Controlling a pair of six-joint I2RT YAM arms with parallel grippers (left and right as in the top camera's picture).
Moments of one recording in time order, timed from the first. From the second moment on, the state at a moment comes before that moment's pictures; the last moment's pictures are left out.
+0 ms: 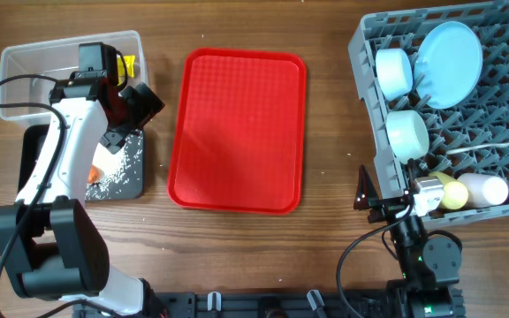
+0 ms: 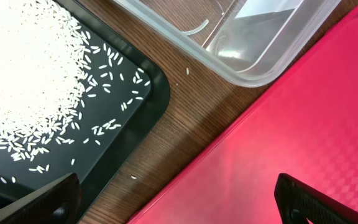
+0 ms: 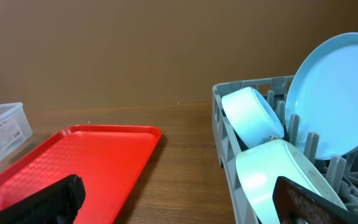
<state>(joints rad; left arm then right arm) 0.07 1.72 1.33 -0.89 0.06 -0.69 0.08 0.02 0.02 -0.02 -0.08 0.12</state>
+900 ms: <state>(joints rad) -0.09 0.80 0.66 -0.25 -0.08 -0.49 0.08 0.02 0.02 -0.02 -0.08 0.12</state>
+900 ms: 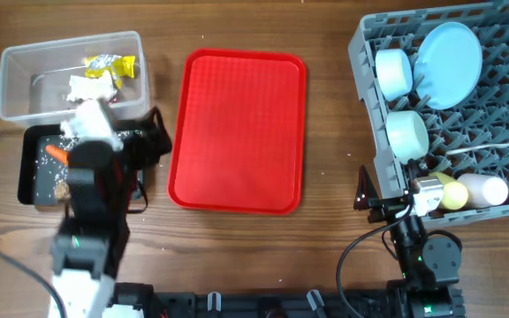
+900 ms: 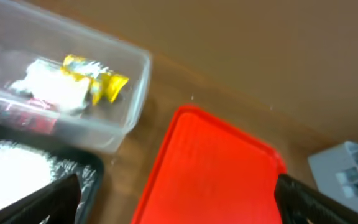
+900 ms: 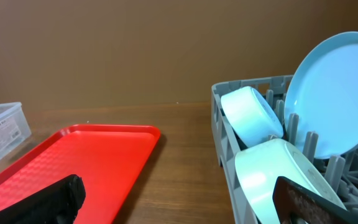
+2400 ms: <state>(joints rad) 0.08 0.01 0.01 -0.07 -0.02 -0.43 0.08 0.02 0.02 -0.02 -0.08 0.12</state>
